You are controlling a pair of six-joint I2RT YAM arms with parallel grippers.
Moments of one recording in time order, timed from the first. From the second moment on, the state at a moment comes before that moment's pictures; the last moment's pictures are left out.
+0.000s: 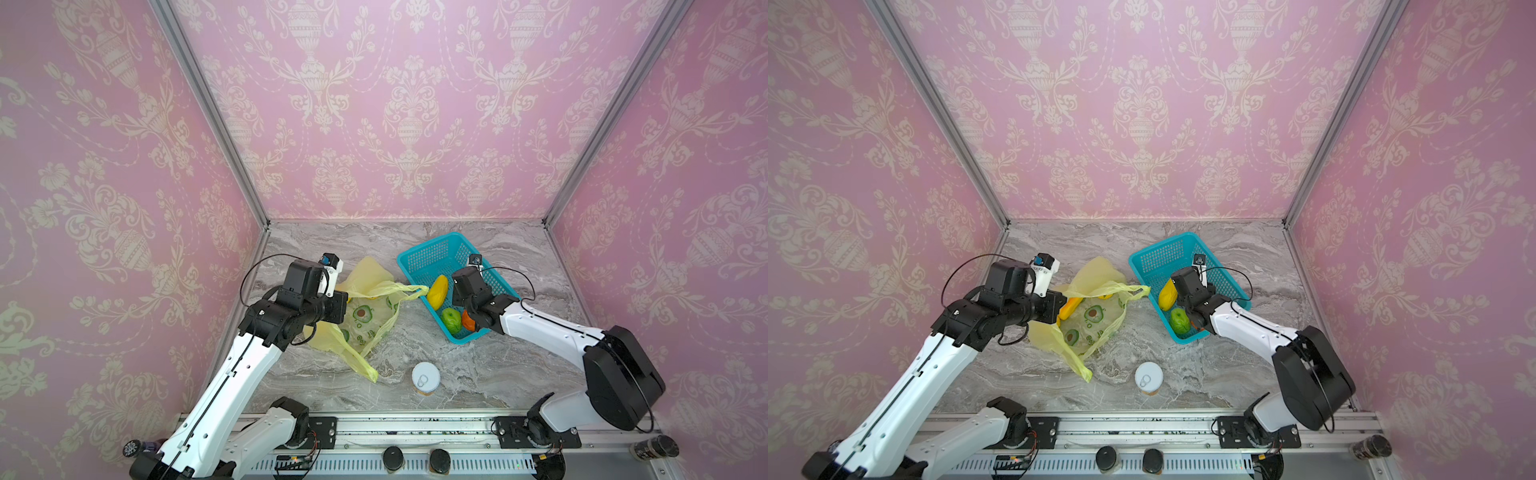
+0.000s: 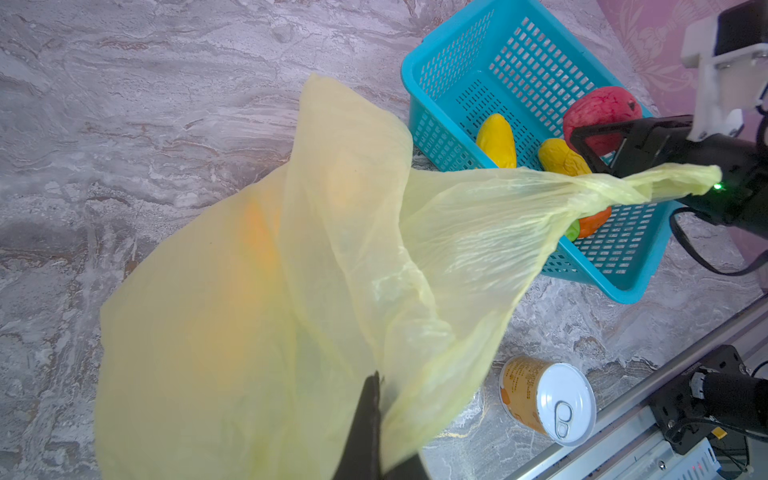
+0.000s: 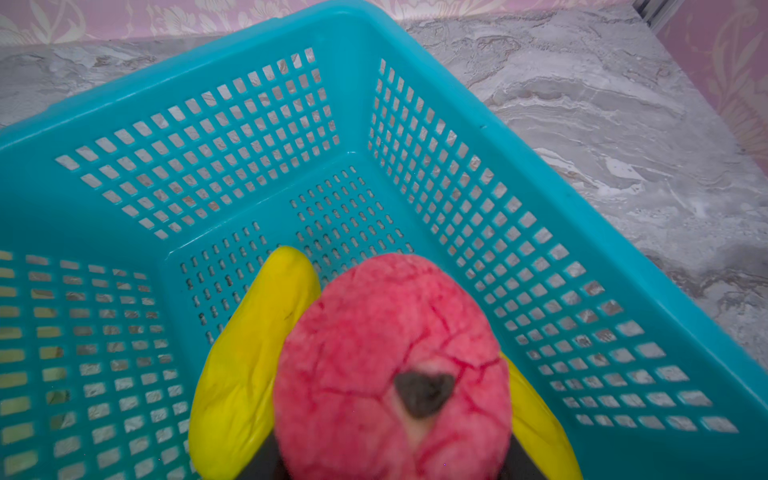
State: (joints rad) left arm -0.36 0.98 1.09 -0.92 0.15 -0.20; right arm 0.54 1.53 0.90 -0.21 0.53 0.50
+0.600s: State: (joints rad) left arm -0.35 0.99 1.09 -0.92 0.15 -0.20; right arm 0.50 1.78 1.03 -0.25 0.46 0.55
